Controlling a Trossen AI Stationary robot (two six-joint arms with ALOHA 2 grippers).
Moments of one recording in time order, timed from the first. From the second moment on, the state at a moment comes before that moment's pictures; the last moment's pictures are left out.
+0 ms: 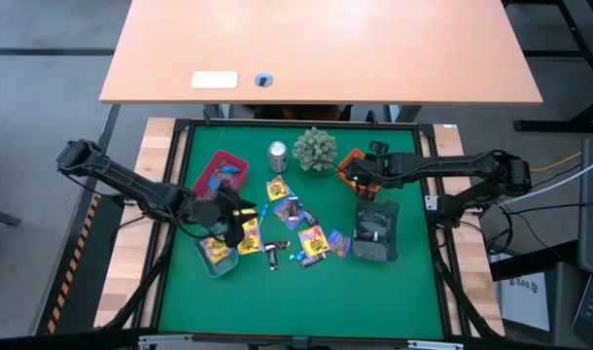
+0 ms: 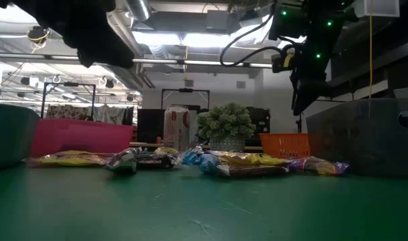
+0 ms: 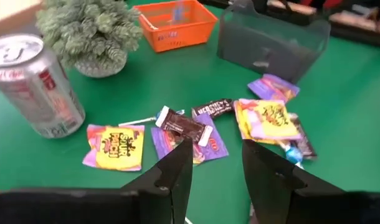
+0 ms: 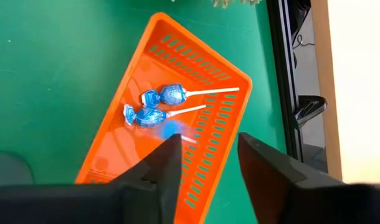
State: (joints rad) left arm -0.35 1.04 0.58 -0.14 -0.57 -0.49; right arm -0.16 1.41 0.98 -0.84 0.53 -0.06
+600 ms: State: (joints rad) left arm -0.33 1.23 0.58 -0.08 -0.37 -0.51; right arm -0.16 1.41 0.98 -0.81 0.43 -0.06
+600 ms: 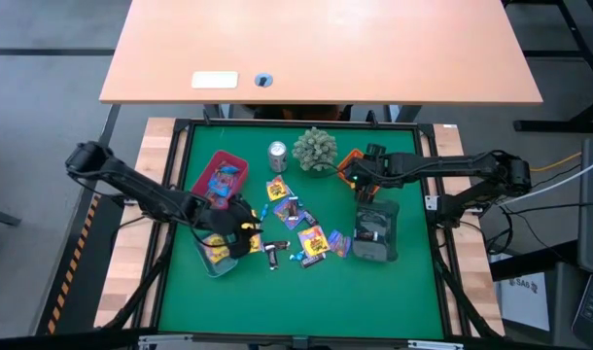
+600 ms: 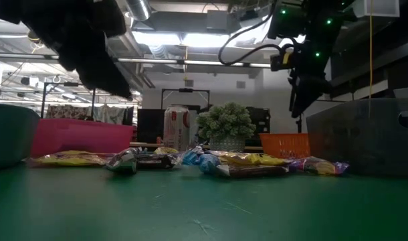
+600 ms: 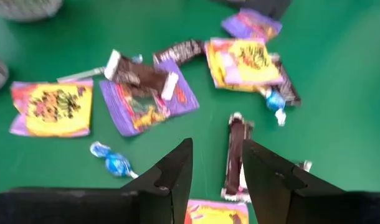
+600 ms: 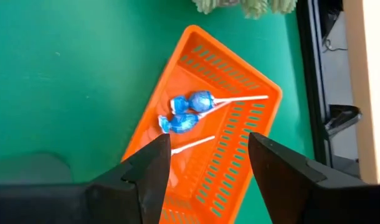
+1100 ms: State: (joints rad) left arm -0.17 1.28 0.58 -0.26 -0.25 -0.43; right arm -0.16 1.41 0.98 -0.80 0.43 -0.06
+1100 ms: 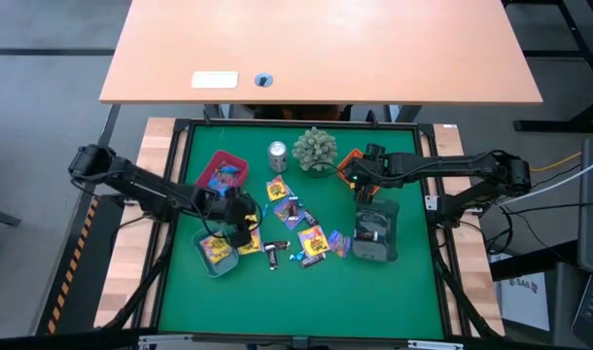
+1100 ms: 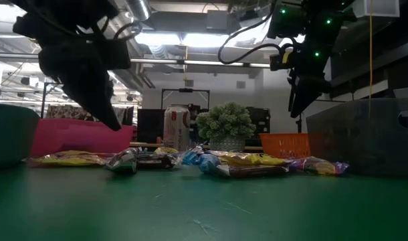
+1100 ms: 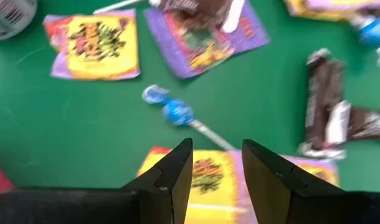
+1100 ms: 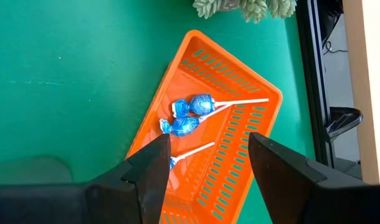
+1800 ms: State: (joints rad) left arm -0.12 1.44 0.58 -0.27 -0.20 -0.30; right arm -0.16 1.41 0.98 -0.80 0.43 -0.06
